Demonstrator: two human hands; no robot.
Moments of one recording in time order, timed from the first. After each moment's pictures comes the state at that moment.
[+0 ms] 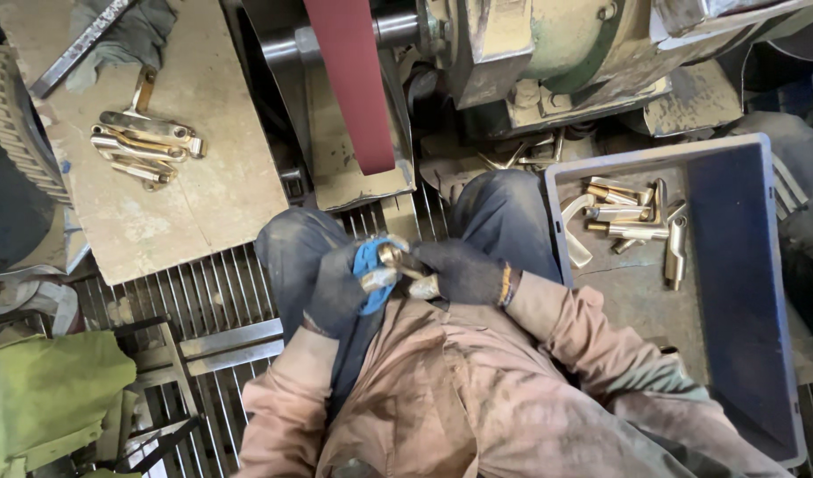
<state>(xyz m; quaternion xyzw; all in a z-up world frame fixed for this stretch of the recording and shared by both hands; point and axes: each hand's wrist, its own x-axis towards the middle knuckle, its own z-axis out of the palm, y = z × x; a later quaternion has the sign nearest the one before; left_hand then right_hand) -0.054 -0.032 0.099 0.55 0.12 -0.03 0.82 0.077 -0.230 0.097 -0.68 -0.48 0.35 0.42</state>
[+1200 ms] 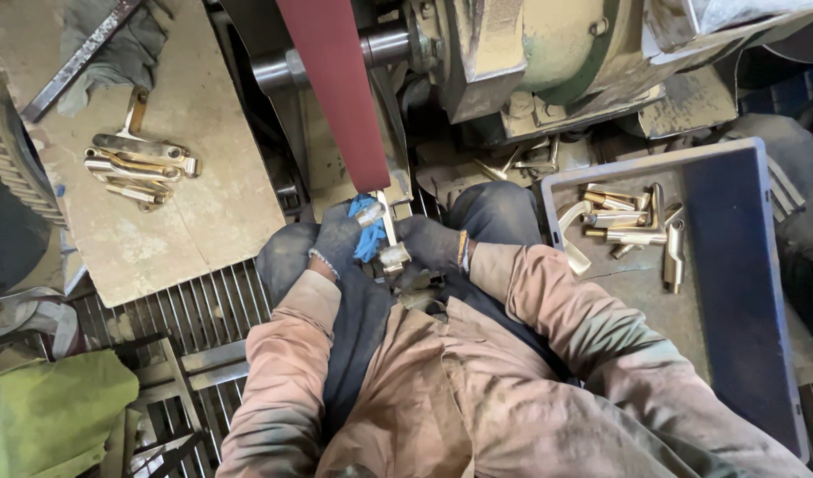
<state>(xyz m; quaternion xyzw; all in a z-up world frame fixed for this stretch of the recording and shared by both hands) 0.039 0.009 -0.039 0.53 0.31 -0.07 0.79 0.116 -0.174 0.008 -0.53 -0.24 0.58 0.57</state>
